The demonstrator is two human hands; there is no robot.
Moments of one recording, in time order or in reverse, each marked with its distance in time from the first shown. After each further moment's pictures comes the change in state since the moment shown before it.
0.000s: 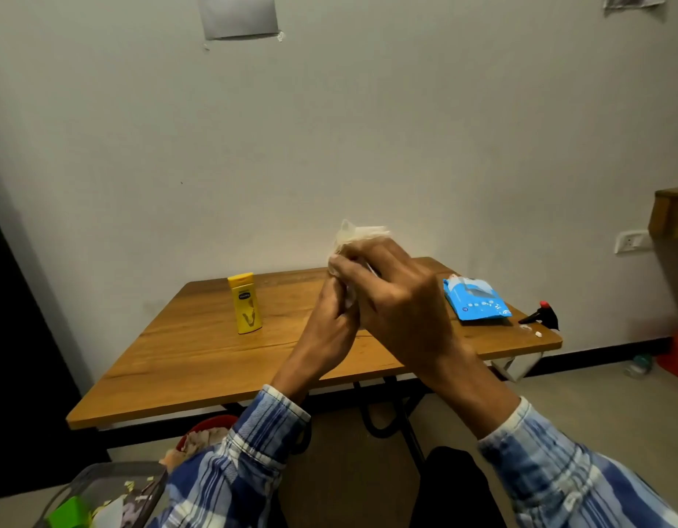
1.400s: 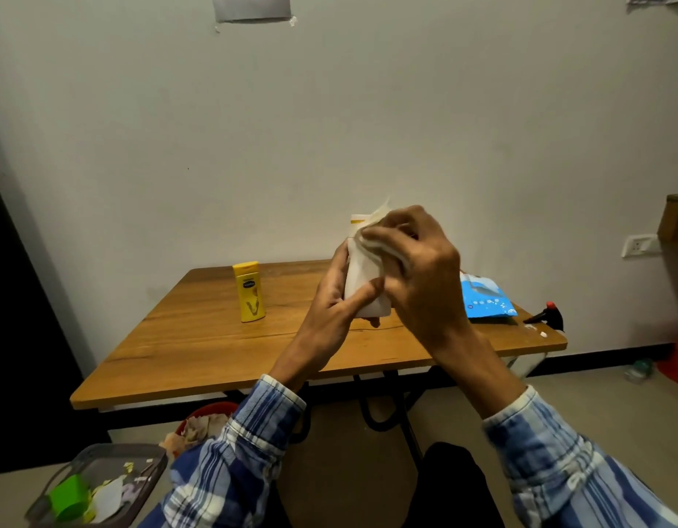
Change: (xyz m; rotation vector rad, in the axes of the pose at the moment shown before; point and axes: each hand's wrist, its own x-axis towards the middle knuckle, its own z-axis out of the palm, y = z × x) left_hand 0.004 -0.016 -0.009 -0.228 -0.014 -0.092; right_hand 0.003 0.017 0.009 0.096 -0.003 0.214
